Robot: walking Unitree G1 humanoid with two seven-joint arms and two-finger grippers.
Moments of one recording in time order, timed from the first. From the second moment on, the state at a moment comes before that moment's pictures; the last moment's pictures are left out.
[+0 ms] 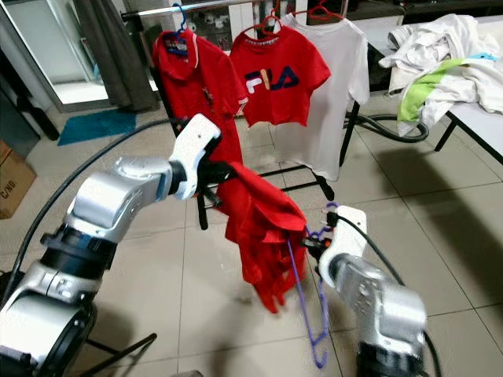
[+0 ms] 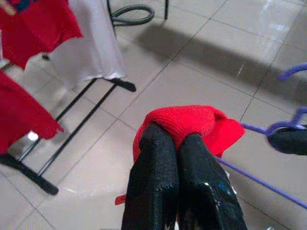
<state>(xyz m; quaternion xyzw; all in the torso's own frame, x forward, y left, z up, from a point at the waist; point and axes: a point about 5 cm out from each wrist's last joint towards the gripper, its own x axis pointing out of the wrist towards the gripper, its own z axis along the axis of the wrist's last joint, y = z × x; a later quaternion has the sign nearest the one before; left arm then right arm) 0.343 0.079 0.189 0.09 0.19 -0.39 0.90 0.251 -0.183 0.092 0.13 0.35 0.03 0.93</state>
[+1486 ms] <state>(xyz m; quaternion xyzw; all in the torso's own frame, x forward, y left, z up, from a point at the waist) 0.279 0.056 0.139 -0.12 0.31 -0.34 0.88 0.186 -0.155 0.074 -0.07 0.43 0.21 0.87</state>
